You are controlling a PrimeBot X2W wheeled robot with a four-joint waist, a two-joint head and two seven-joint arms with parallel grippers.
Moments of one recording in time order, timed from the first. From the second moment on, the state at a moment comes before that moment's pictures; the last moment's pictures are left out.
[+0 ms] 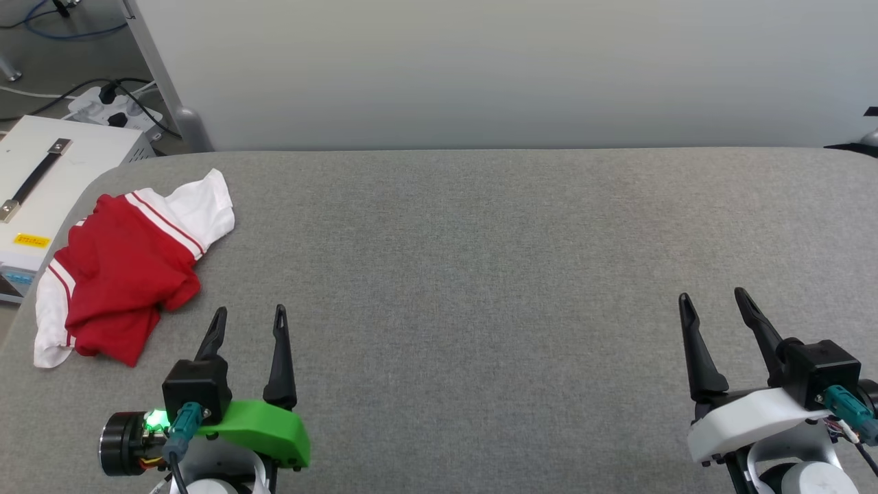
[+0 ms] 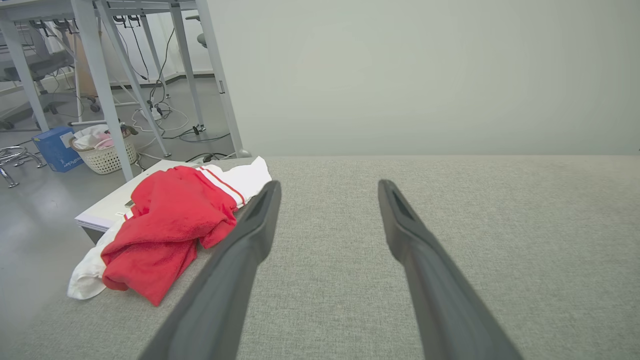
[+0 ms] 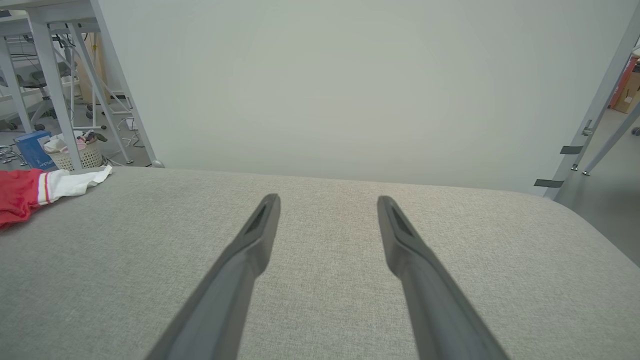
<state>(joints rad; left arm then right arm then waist) 0.02 0.06 0.00 -0.02 -0.04 0.01 -0.08 0.02 -0.05 -0.02 -0.06 0.09 0.13 -0.08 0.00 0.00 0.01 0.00</state>
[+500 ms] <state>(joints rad) 0.02 0.06 -0.01 -0.02 -0.04 0.01 -0.11 0.02 -0.05 -0.01 -0.06 0.12 0.13 -0.11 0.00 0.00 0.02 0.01</state>
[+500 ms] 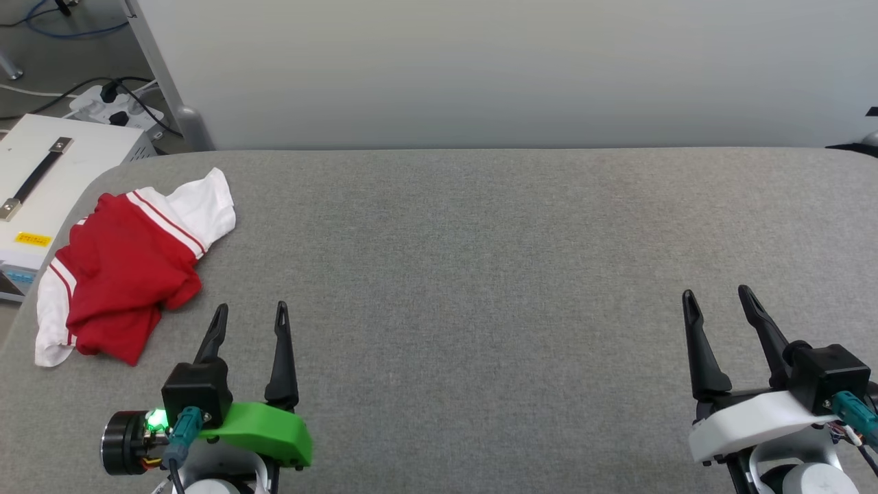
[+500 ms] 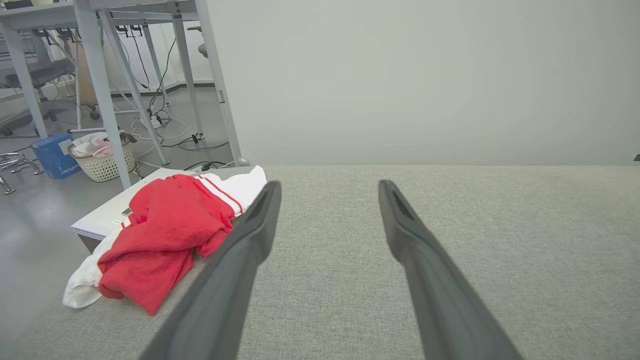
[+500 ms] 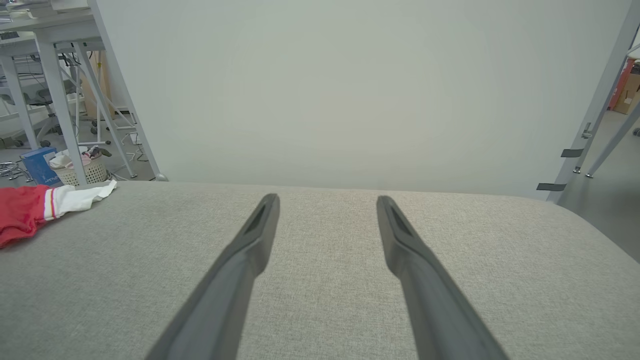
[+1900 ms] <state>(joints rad) 0.02 0.06 -0.02 0.01 -0.05 0.03 -0.20 0.06 -0.05 -0.01 -0.08 0.16 0.13 -0.20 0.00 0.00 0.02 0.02</state>
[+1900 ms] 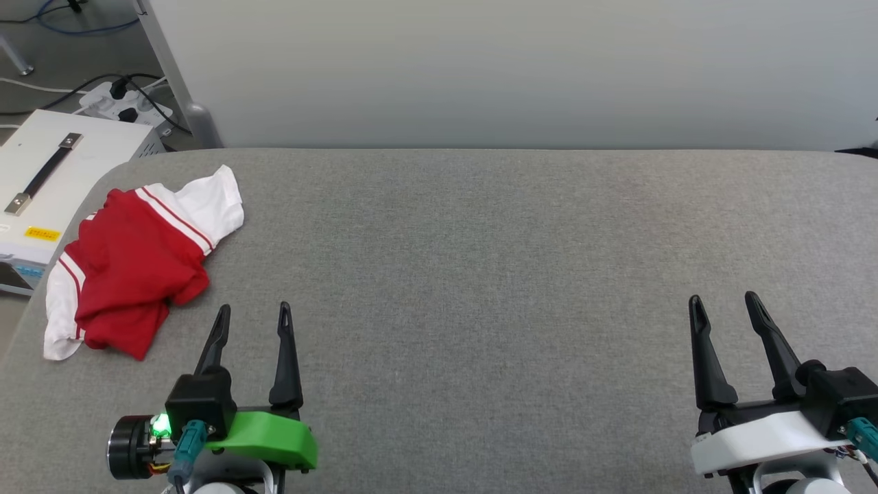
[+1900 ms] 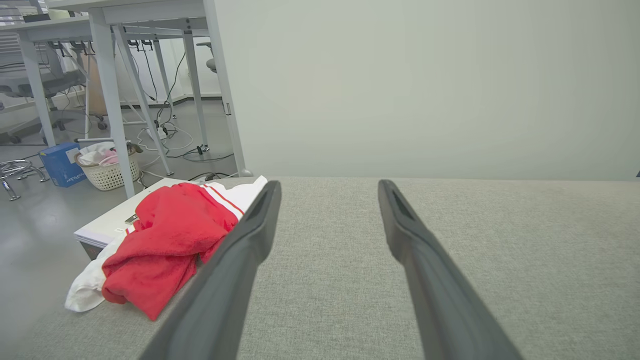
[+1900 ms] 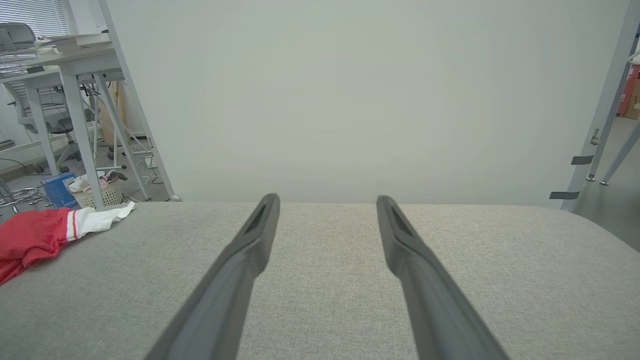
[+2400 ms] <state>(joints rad) 0.02 0.05 0.01 0.02 -0.09 0.06 -0.23 0.06 -0.05 0.03 -0.11 0.16 0.13 -0.23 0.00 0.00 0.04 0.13</state>
